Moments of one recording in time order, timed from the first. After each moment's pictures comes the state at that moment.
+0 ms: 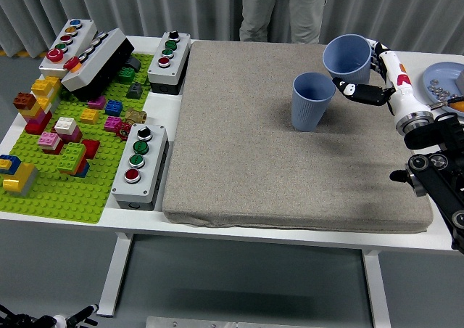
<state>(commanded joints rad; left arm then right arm) -0.18 0.08 -1.23 -0.18 1.47 -0.23 0.12 0.60 -0.16 1.05 1.13 -1.44 -0.31 -0.05</state>
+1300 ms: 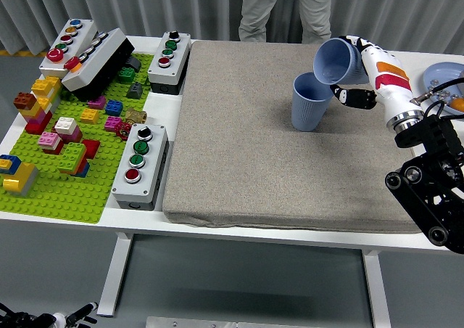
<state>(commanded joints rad) -0.19 0.08 -1.26 -0.18 1.49 -0.24 0.12 0.62 -0.18 0.97 1.14 -1.94 -0.38 -0.09</state>
